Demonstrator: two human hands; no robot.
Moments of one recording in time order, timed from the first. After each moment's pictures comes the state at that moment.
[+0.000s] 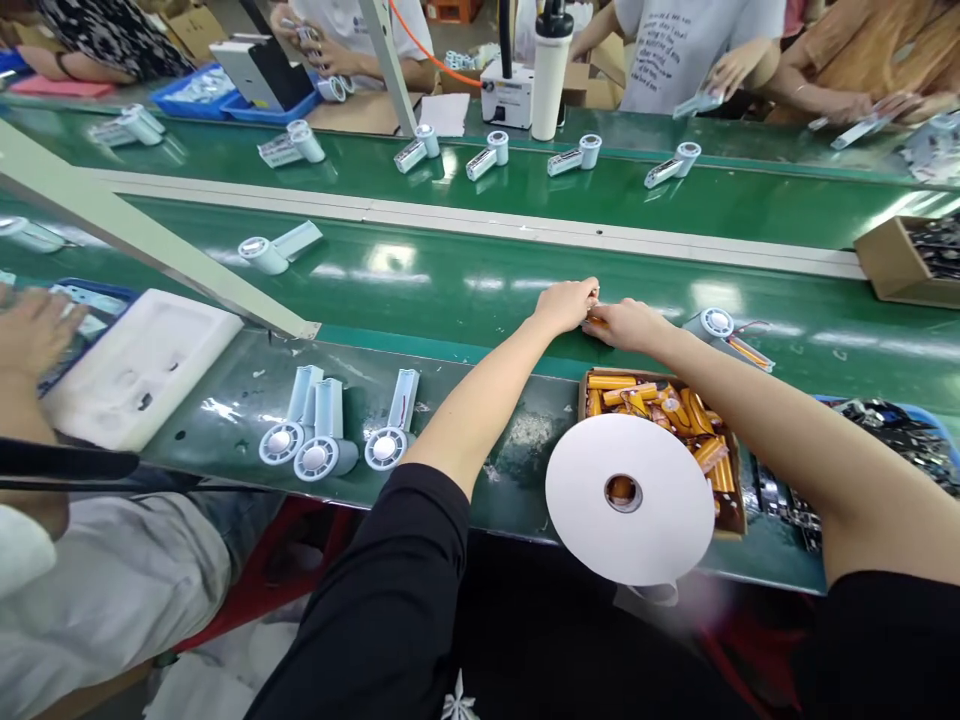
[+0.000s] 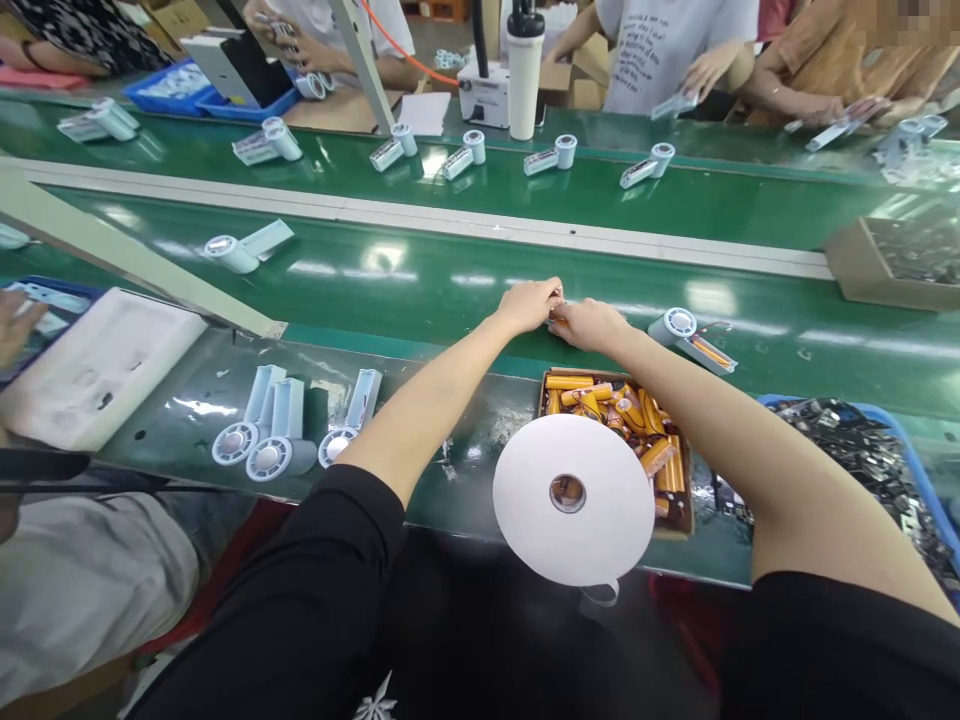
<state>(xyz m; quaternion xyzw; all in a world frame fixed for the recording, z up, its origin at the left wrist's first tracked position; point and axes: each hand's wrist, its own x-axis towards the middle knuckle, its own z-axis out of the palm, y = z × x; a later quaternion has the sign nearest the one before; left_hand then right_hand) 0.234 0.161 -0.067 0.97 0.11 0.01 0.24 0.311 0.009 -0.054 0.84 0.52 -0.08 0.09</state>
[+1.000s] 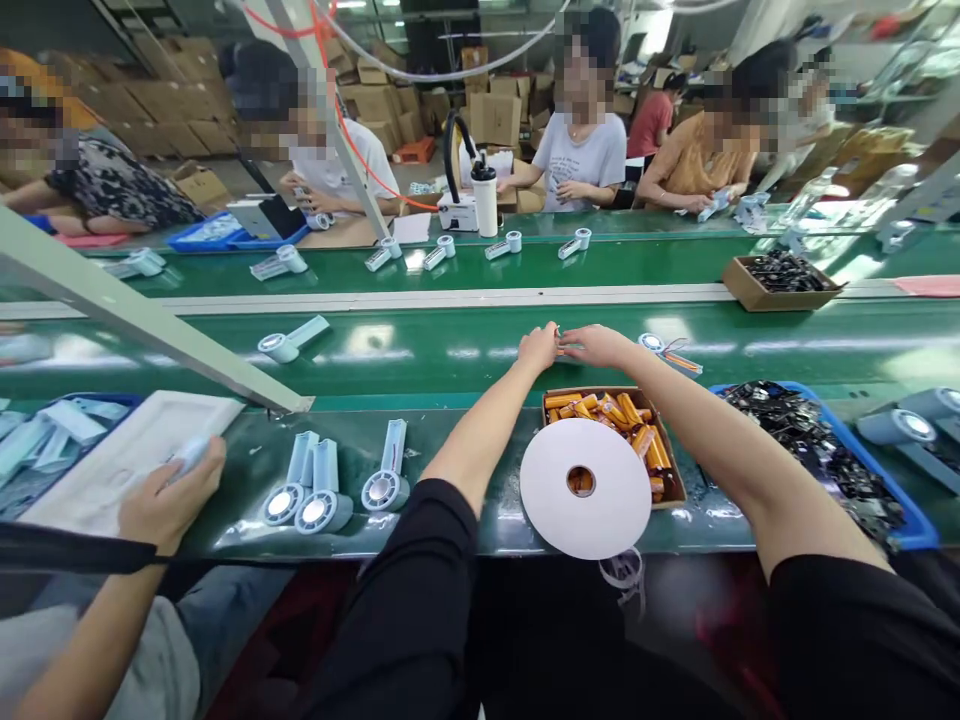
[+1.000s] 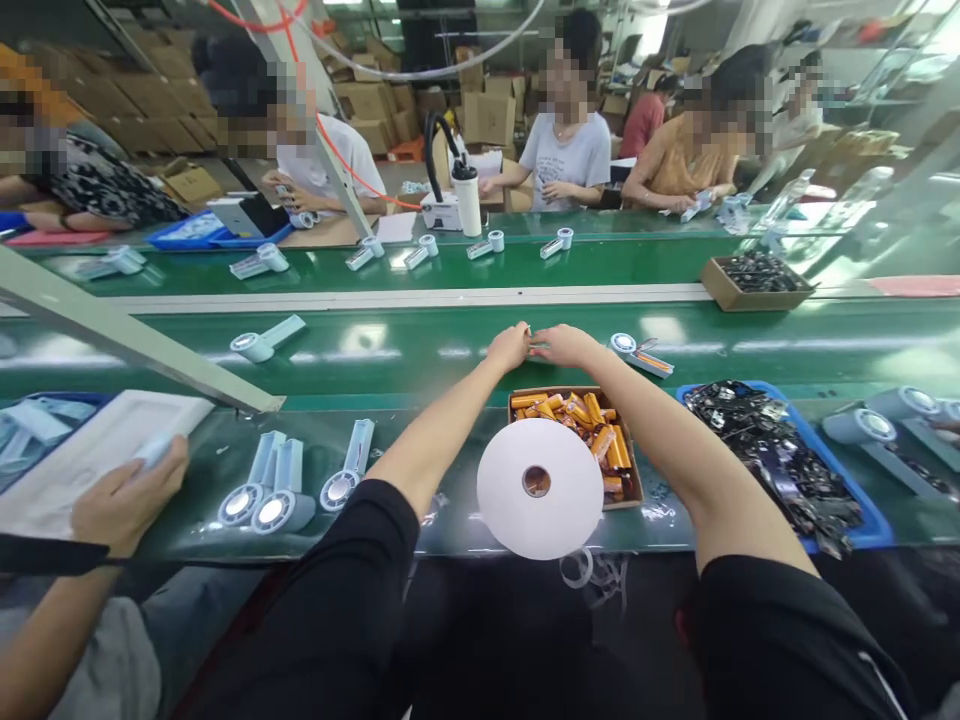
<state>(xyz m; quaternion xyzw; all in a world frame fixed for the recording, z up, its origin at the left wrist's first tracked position) 0.212 0.101 -0.004 0.97 0.12 0.02 0.19 0.293 -0.040 0.015 0.86 0.51 -0.08 -0.02</state>
